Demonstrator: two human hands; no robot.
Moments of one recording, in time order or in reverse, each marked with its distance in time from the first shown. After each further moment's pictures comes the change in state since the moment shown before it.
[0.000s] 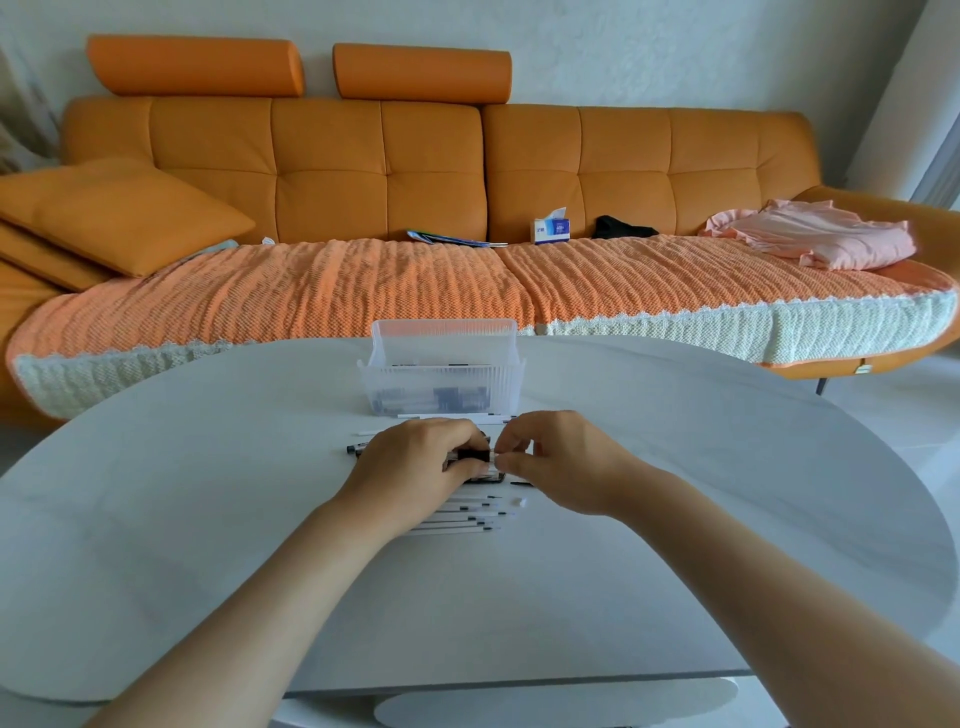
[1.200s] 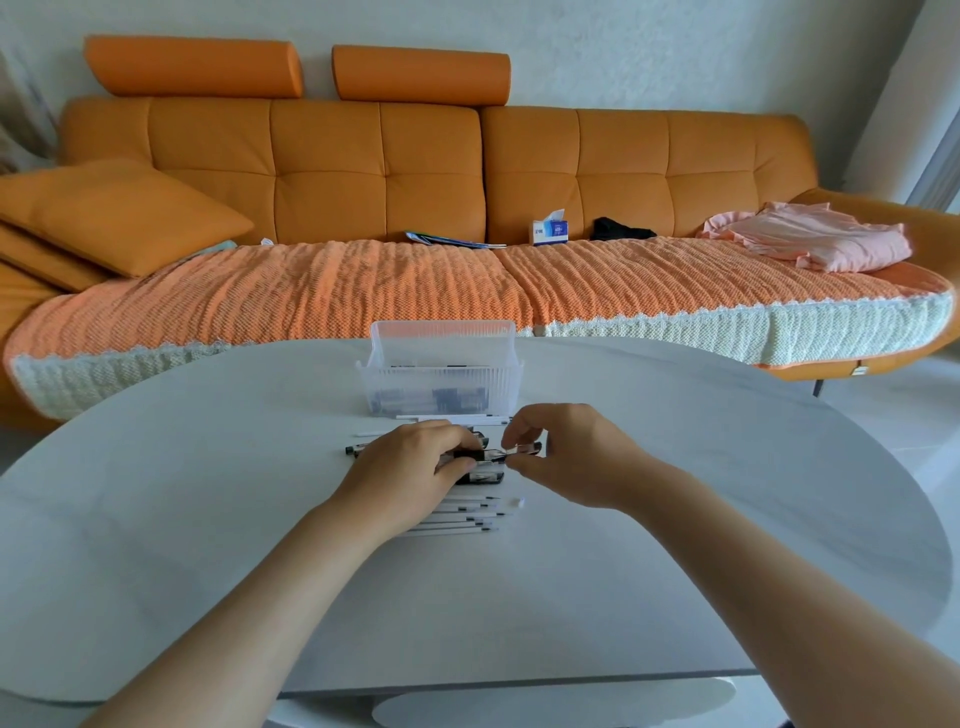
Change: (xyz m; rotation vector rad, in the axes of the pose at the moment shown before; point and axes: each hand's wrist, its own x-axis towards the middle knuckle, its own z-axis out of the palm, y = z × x) left_hand 0.000 -0.005 0.001 0.010 -0.061 -0.060; right_hand -0.001 0.008 -0.007 -0.100 0.082 -0.010
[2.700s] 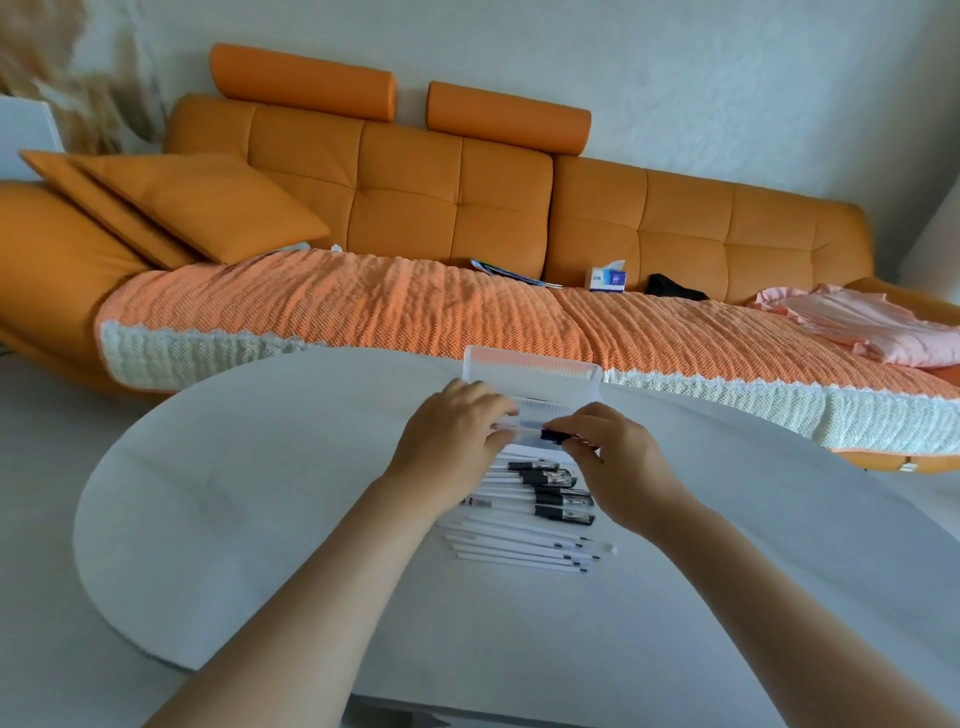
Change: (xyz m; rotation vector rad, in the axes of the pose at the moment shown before) left_hand 0.008 -0.058 -0.045 0.115 0.316 0.139; right_hand 0.043 -0.051 0.032 -0.042 0.266 -0.161
